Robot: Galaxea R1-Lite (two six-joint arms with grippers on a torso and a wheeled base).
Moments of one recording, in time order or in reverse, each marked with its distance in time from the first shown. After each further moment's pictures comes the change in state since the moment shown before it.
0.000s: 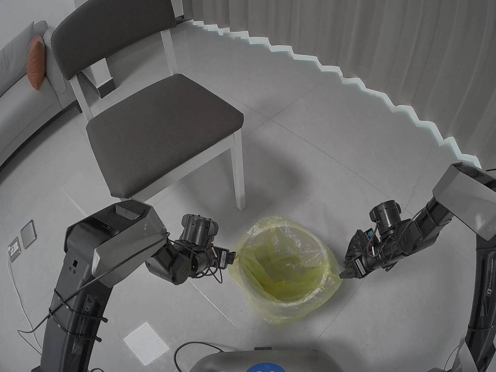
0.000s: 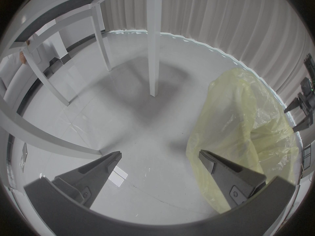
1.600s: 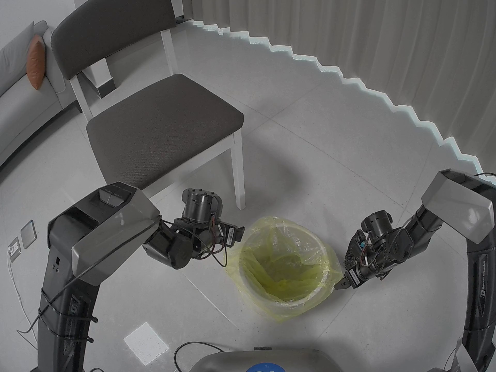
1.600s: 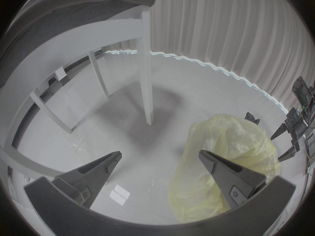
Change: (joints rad) left arm -0.029 -0.120 -0.039 0.003 0.000 0.090; right arm 0.030 0.067 -0.015 0.029 0.013 0.004
